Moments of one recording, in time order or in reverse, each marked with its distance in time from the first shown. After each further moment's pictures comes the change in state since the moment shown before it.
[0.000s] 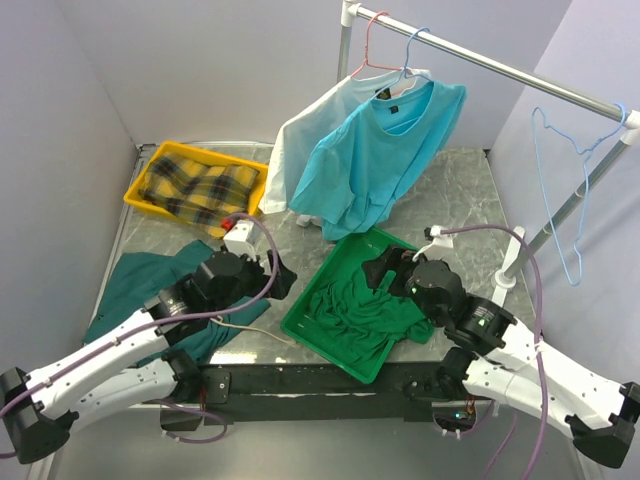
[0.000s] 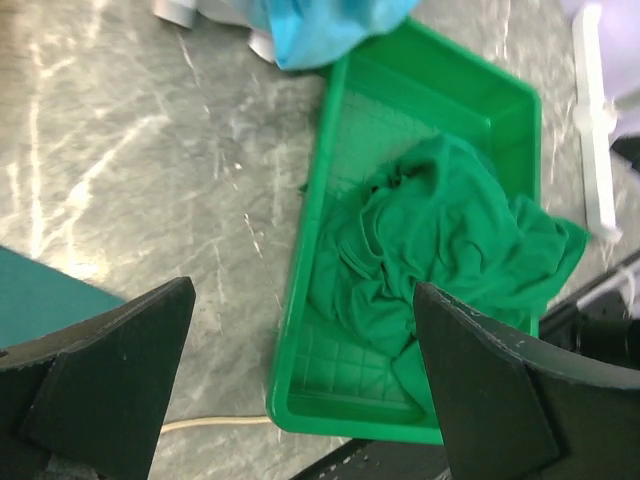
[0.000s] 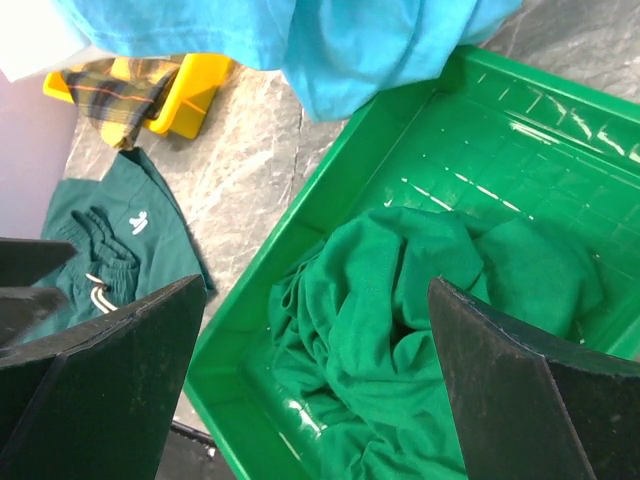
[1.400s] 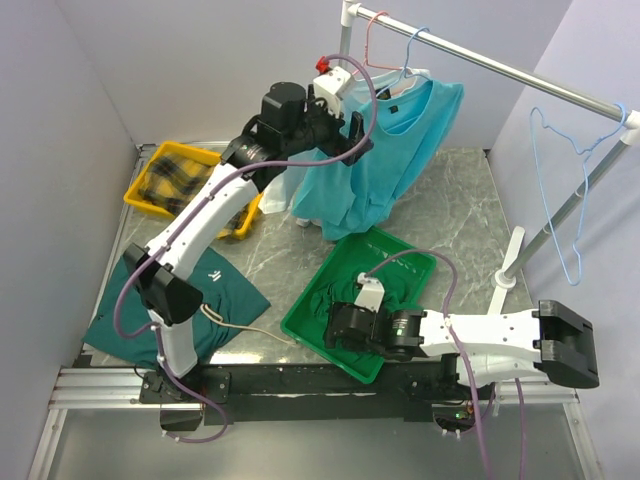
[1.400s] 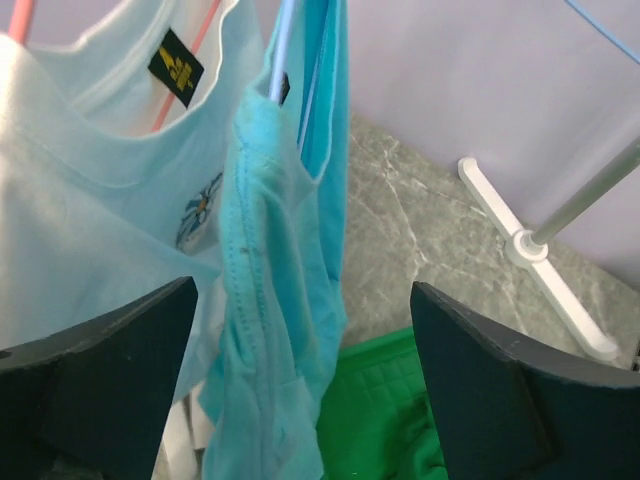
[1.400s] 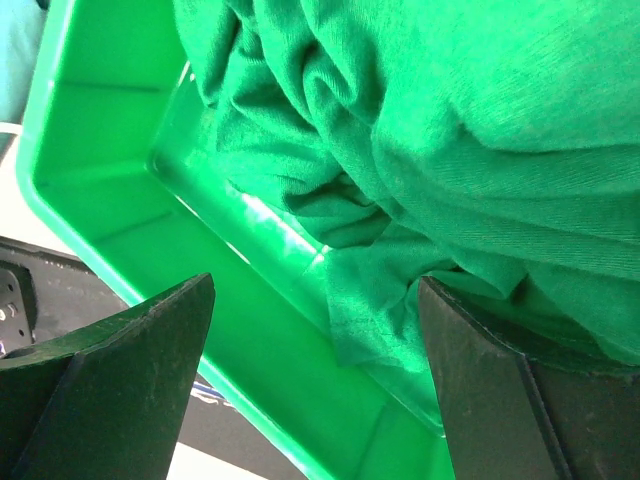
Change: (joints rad) left arm 0.209 1.062 1.428 -0.085 0.482 0.528; right arm 0.429 0.516 -0.057 -0.040 -0.065 0.492
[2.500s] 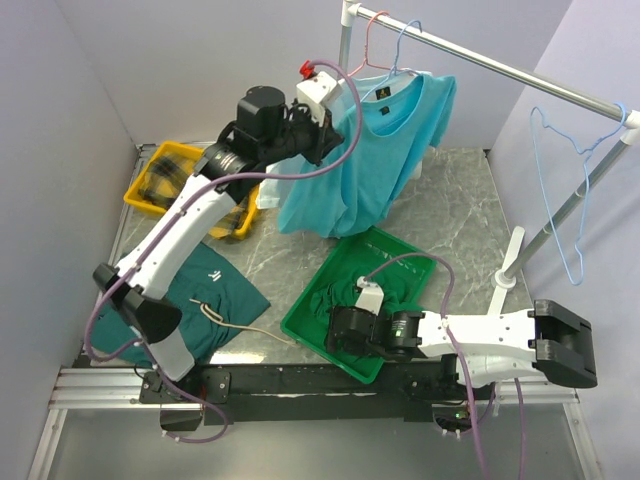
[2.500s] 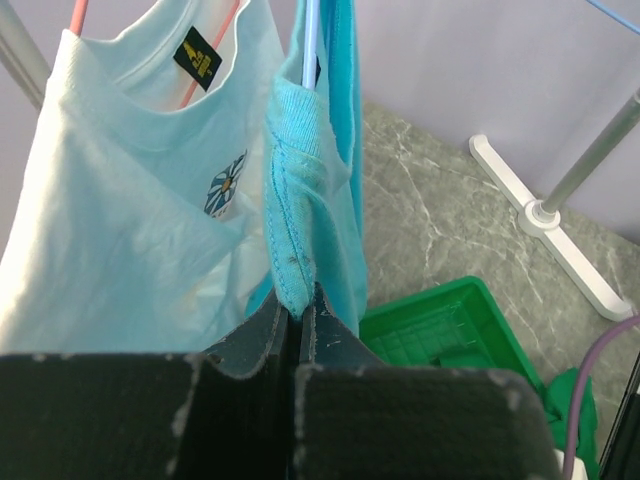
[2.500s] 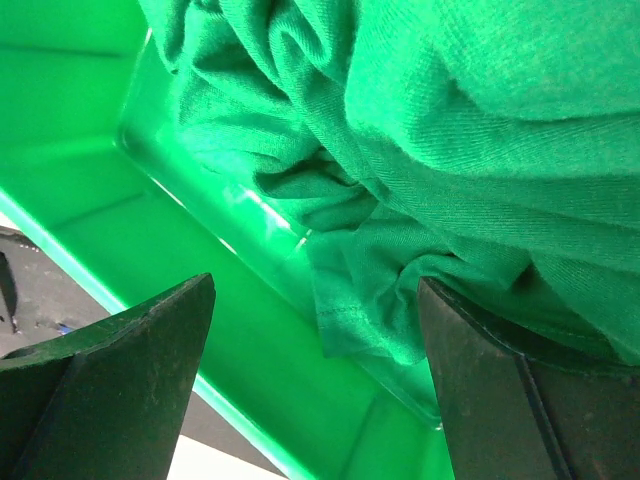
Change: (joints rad) left arm 0.000 -0.192 -0.134 -0.057 -0.015 0.089; right arm -0.006 0.013 -0.032 0.023 -0.057 0.010
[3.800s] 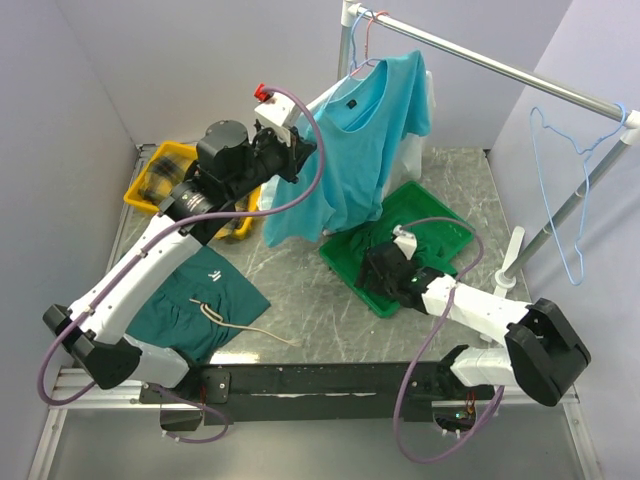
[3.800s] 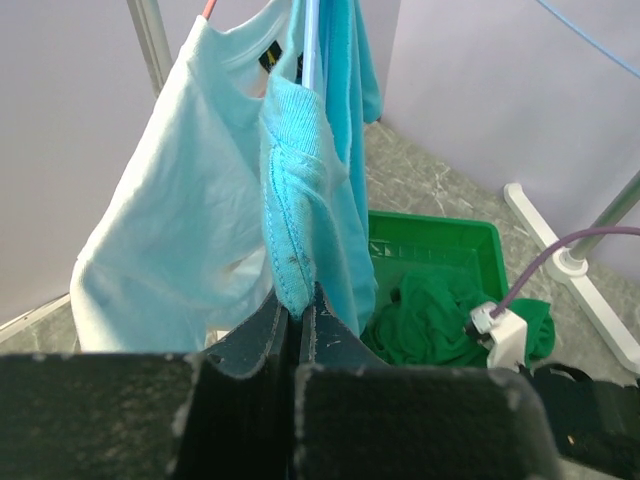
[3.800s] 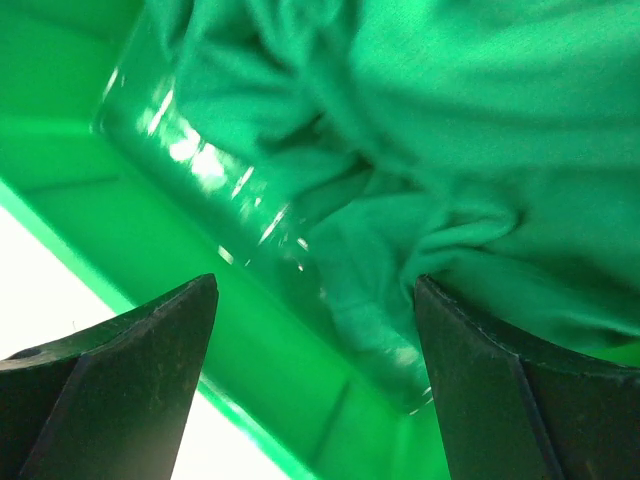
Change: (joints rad) left arm -0.019 -0.293 -0.357 0.202 -0.183 -0.056; right arm -0.634 0.071 0.024 0.182 -0.032 -0.413
